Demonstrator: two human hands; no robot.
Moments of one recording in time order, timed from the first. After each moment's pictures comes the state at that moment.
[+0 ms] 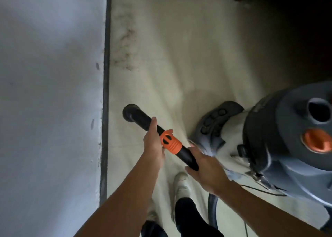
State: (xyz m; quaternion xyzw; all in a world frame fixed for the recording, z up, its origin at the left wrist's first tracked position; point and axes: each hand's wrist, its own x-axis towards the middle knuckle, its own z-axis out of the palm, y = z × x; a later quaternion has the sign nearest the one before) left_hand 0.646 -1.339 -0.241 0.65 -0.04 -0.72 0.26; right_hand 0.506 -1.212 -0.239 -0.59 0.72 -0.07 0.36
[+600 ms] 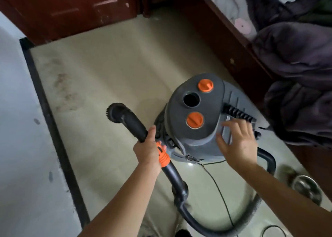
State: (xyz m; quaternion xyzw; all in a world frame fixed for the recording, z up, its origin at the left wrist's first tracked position) left_hand 0.476 -1.258 -0.116 0.66 -0.18 -0.70 0.20; right_hand 0.320 -1.087 -0.092 -0.38 0.90 -0.20 -0.07
